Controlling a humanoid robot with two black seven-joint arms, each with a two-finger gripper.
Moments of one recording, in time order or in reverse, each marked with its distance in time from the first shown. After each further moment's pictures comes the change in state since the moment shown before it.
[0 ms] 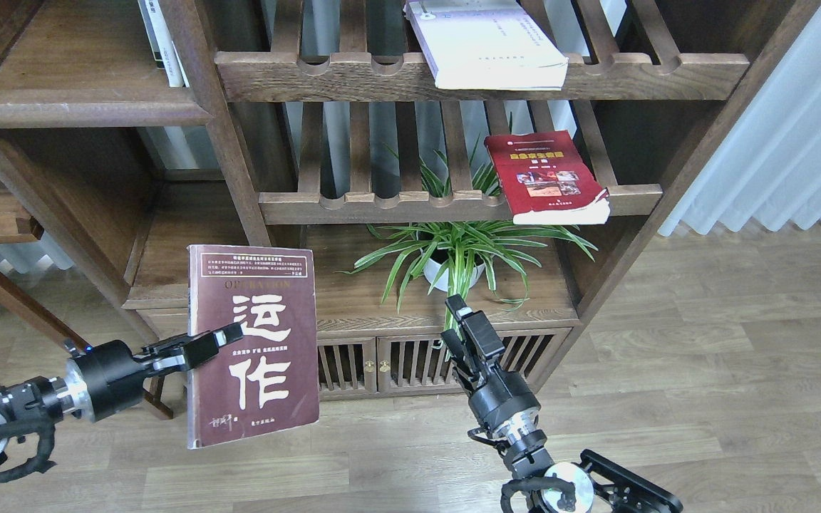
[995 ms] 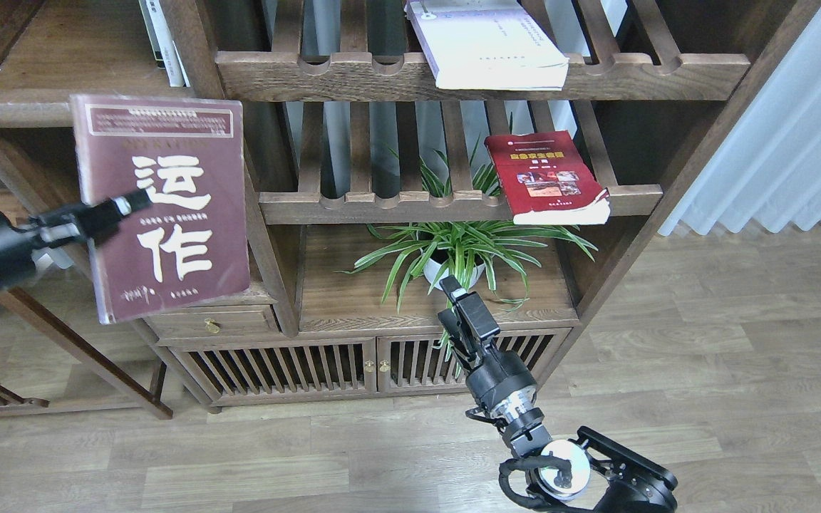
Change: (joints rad) left arm -0.162 0.220 -0.118 -0.016 -0.172 0.000 0.007; right arm 0.062 0.007 -0.009 -0.041 -0.020 0.000 0.000
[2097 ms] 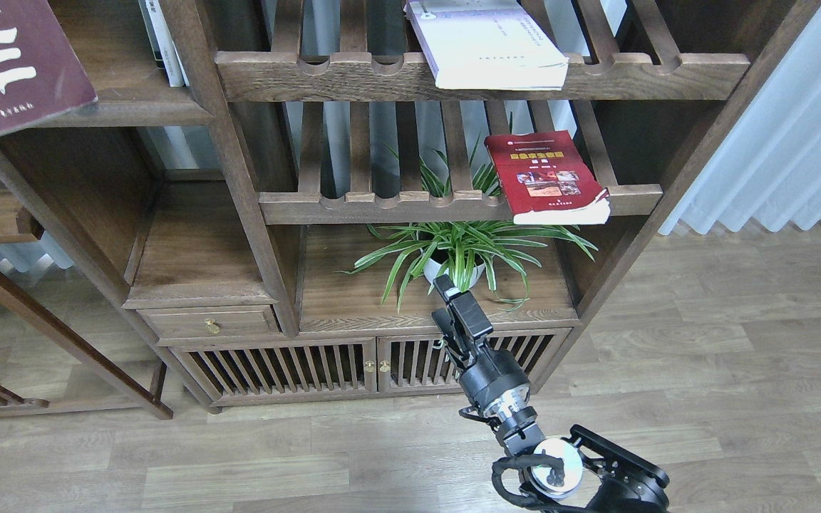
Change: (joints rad) left arm -0.283 0.178 0.006 0.210 -0.187 0.000 -0.053; right arm 0.012 0.028 -0.002 -0.016 -0.003 0.000 -0.001
